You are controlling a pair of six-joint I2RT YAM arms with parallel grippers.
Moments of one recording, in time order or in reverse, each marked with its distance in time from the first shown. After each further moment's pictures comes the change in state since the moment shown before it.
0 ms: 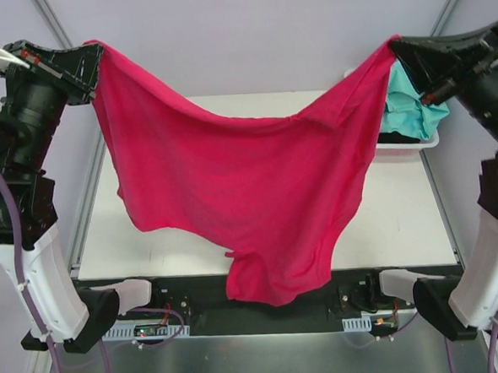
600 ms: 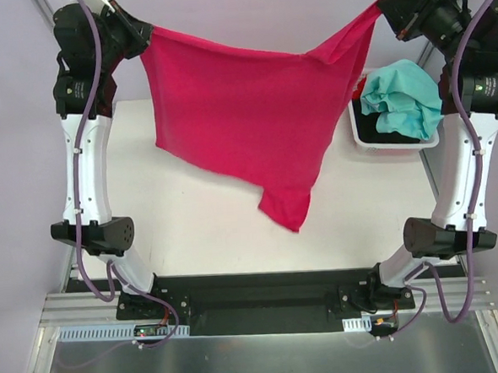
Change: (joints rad) left arm 0.000 0.507 0.094 0.116 -0.045 0.001; right arm -0.117 0.410 0.028 0.164 0.017 0.037
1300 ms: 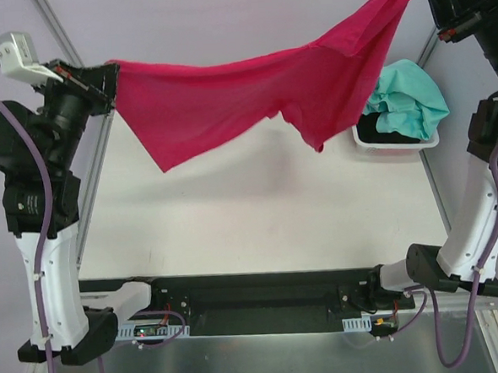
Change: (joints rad) left arm 0.000 -0.583 -0.455 0.108 -0.009 0.000; right arm -0.054 -0.161 0.066 0.296 -0.052 0.256
